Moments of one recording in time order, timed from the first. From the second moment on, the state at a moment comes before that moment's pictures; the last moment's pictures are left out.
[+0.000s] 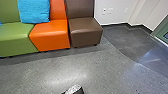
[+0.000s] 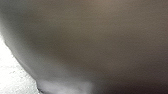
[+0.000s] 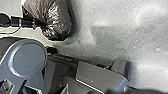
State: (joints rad) left arm 0.82 2.90 -2.64 -0.45 0.43 -0.03; right arm -0.69 1.92 -1.18 0.10 -0.63 0.20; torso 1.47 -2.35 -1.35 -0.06
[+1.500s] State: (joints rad) left arm 0.96 2.74 -2.50 -0.47 0.52 0.01; right arm -1.03 2.19 -1.53 0.10 -0.43 0.15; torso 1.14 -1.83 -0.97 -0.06
